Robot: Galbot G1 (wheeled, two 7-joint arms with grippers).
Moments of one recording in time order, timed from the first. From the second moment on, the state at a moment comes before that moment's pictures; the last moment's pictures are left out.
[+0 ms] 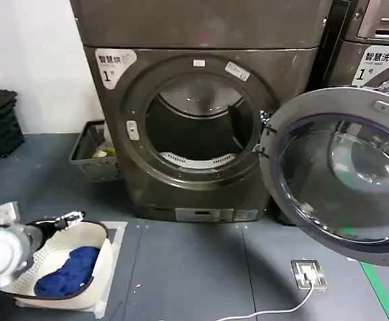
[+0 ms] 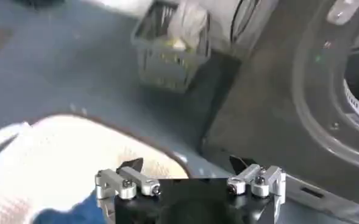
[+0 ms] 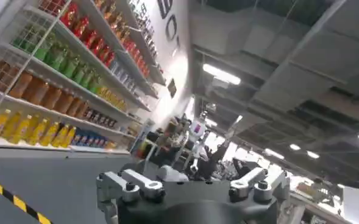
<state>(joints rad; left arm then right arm) 1.33 -0.71 -0.84 -2.08 -1.73 0.74 -0.90 -1.84 1.29 1.94 1.77 0.33 -0.06 0.17</state>
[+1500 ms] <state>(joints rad) 0.89 -0.52 -0.42 -1.63 -2.42 0.74 -1.29 -1.86 1.33 1.94 1.76 0.36 0.01 0.16</state>
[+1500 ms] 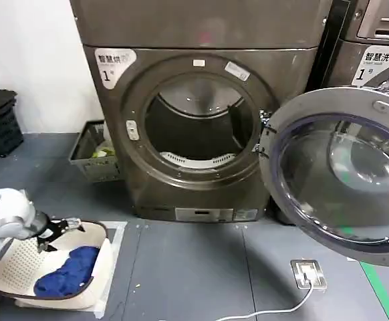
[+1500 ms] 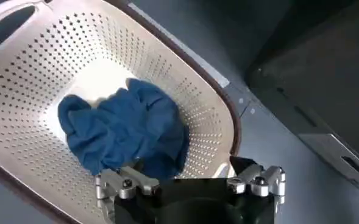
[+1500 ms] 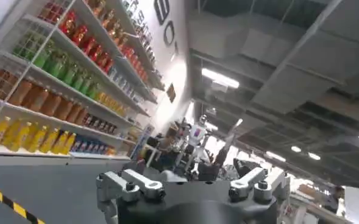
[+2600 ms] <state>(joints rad) 0.93 -0.52 -0.44 -1.67 -2.41 0.74 -1.28 -1.83 1.34 1.99 1.73 0.35 -0.06 0.19</state>
